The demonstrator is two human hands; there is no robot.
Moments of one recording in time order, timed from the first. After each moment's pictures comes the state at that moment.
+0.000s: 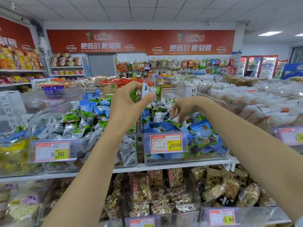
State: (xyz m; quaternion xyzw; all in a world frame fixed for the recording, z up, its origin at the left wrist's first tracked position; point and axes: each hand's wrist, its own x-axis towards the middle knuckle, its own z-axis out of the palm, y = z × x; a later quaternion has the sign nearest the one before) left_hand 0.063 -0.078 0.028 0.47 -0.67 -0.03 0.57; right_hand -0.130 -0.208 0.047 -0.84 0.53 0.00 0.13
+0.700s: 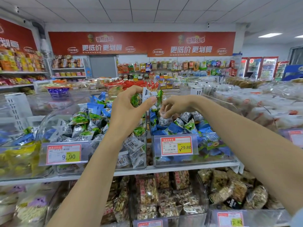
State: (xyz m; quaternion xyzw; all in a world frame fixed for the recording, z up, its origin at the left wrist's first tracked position) left_hand 0.085 -0.070 0.025 0.47 -0.67 -0.07 0.58; right_hand -0.089 -0.207 0.055 -0.86 0.44 -0.09 0.25
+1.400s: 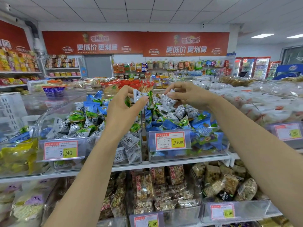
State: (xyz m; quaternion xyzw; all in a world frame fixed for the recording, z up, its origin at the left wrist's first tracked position) left_hand 0.083 -0.060 0.018 0.48 -0.65 -0.08 0.58; right_hand -0.131 -0.157 0.060 -0.80 0.35 -0.35 0.33
